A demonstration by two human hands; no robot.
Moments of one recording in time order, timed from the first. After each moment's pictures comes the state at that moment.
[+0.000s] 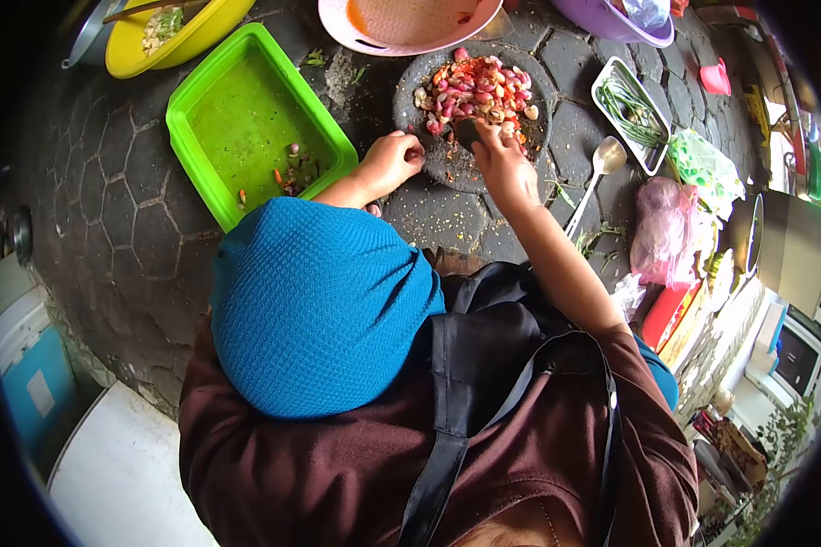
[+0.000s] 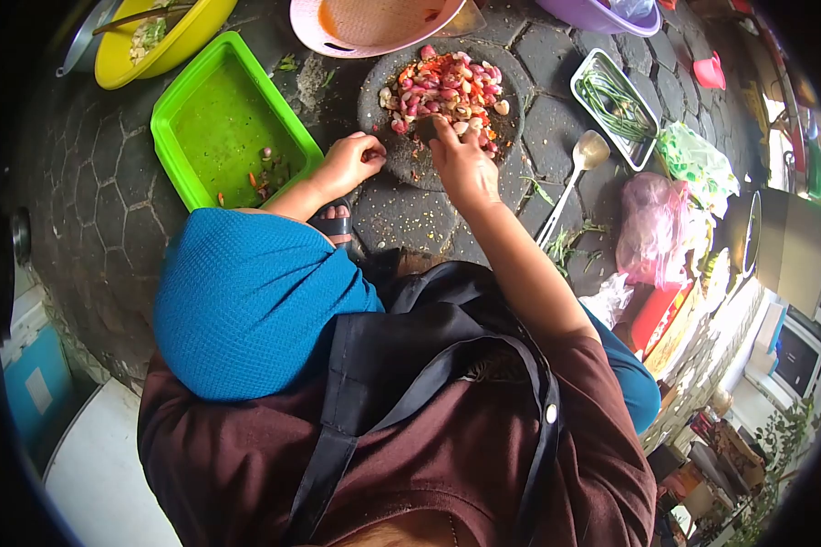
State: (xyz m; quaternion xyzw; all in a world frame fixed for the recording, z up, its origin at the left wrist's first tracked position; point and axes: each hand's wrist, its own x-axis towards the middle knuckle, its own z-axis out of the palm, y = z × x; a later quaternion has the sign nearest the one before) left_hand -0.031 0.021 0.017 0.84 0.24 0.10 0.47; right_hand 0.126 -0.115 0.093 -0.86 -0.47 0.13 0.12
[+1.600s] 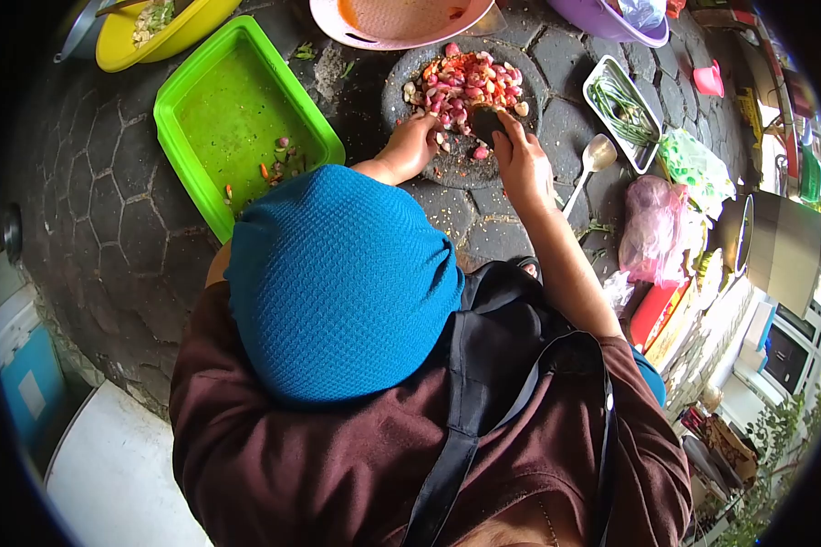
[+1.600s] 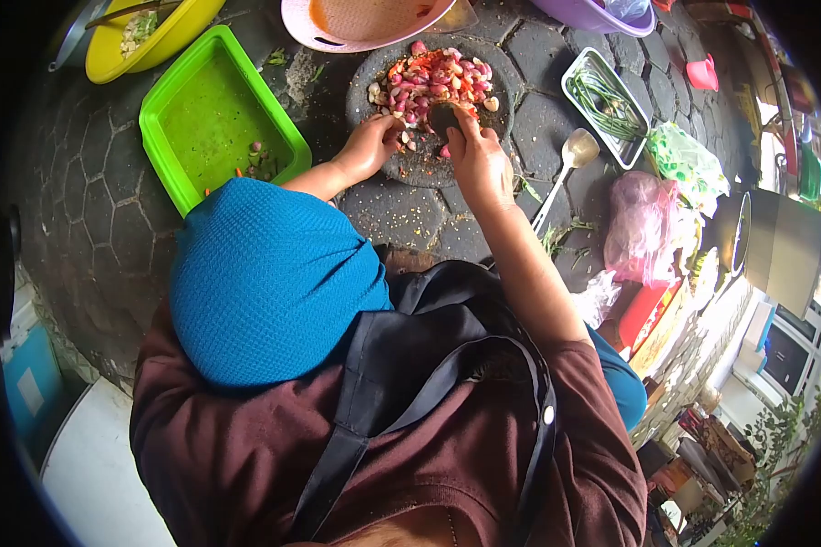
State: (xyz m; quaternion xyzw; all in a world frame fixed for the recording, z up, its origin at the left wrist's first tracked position) left_hand 0.021 0.004 0.001 0.84 0.24 0.19 0.46; right_hand 0.155 -0.135 0.108 -0.87 -0.45 0.10 0.19
